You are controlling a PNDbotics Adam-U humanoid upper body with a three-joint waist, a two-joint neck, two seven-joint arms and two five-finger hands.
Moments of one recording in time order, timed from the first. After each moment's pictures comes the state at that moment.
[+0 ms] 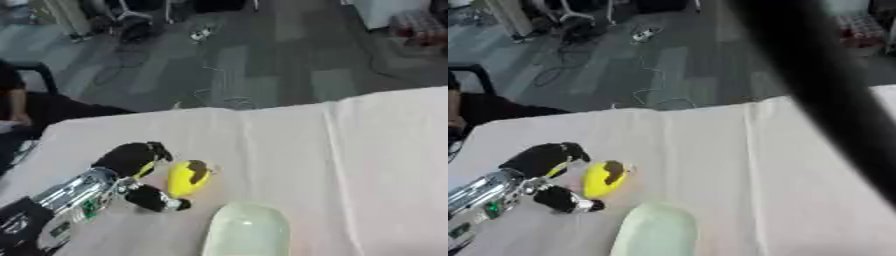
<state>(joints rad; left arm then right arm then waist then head) -0.15 1.09 0.01 -1.73 -0.72 0.28 -0.17 -0.43 -0.34 0.08 -1.99 0.49 -0.61 -0.61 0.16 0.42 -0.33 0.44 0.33</state>
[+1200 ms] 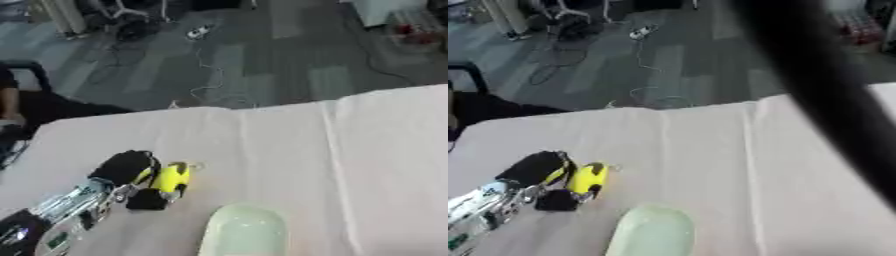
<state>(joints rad) -0.15 1.07 0.01 -1.73 -0.63 0.31 -0.09 -0.43 -0.32 0.09 -1.99 0.51 -0.61 -0.61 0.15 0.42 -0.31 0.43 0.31</state>
